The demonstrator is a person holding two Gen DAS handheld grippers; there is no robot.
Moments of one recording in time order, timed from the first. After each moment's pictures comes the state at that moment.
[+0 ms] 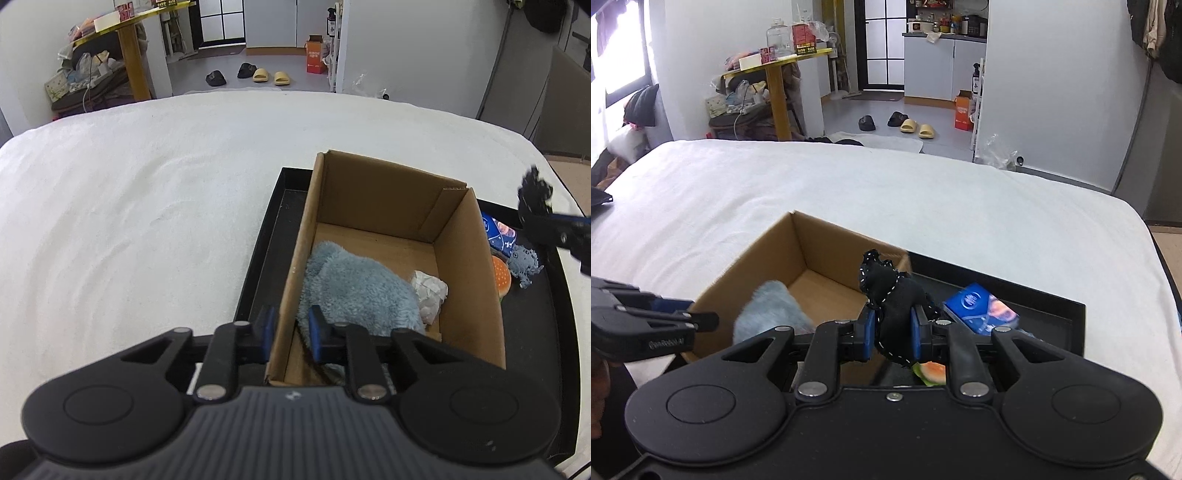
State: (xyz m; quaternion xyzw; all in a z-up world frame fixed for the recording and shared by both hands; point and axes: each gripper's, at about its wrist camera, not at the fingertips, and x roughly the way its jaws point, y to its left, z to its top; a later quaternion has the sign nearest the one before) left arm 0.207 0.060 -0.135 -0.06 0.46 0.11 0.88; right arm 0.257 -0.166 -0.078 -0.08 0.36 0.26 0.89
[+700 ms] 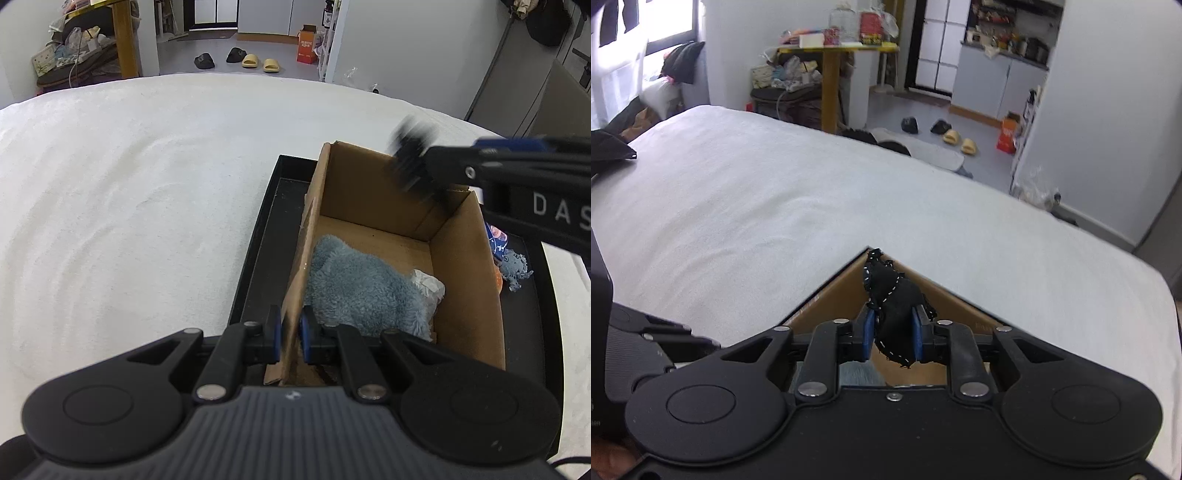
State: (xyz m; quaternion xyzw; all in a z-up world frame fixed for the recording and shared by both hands) left arm 0.211 0.083 -0.143 -0.10 0.47 0.08 0.87; right arm 0.254 -0.068 -0.056 -0.18 0.31 0.30 0.88
